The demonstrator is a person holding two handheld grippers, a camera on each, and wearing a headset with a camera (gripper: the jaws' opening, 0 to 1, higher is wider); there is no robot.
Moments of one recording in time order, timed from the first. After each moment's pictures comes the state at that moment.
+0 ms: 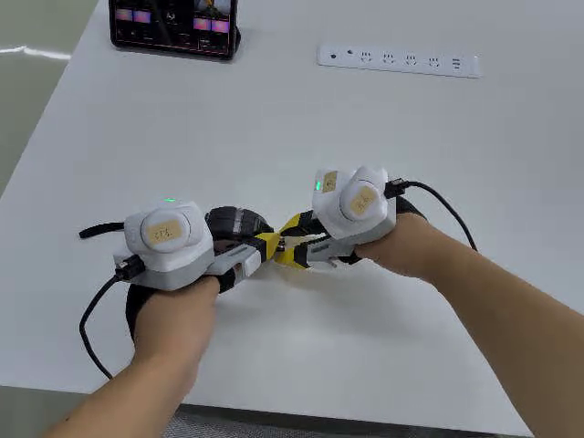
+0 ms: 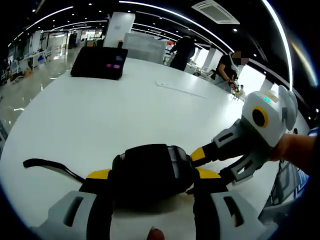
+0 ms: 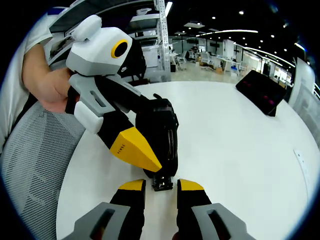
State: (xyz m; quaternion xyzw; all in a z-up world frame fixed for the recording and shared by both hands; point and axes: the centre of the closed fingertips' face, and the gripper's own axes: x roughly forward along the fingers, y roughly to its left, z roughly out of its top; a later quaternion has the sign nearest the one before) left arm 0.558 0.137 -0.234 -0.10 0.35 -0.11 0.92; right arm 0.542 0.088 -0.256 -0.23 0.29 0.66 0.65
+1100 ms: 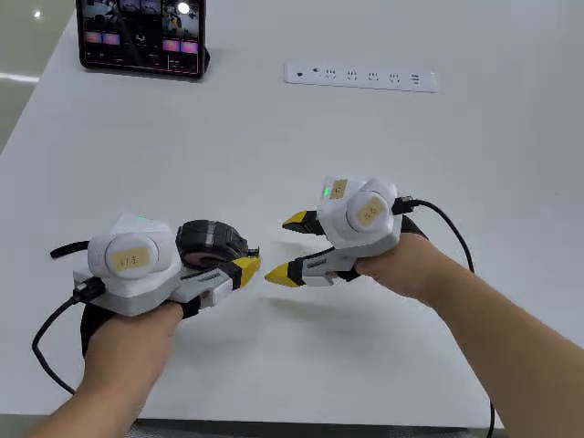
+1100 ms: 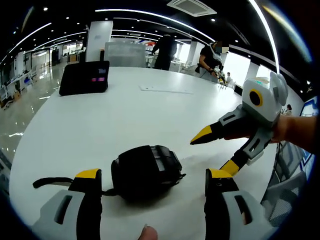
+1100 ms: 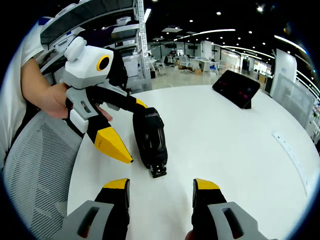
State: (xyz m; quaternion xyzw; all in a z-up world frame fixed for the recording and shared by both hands) left arm 0.547 0.133 -0.213 -0.03 0.32 -0.17 0.93; right arm 0.542 0.051 -0.230 -0.19 0.29 0.60 0.72
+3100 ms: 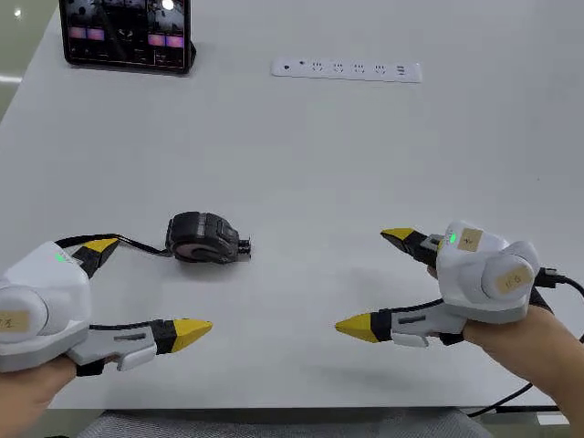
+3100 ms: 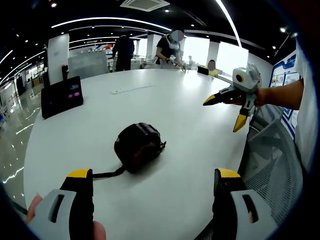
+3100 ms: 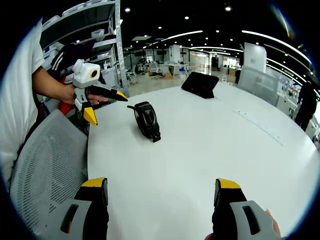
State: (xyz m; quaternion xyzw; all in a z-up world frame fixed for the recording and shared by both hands) left arm 0.480 0.161 -0.192 0.06 0.31 -0.32 0.89; right arm 0.488 -0.058 -0.202 -0.14 0.30 0.51 0.80
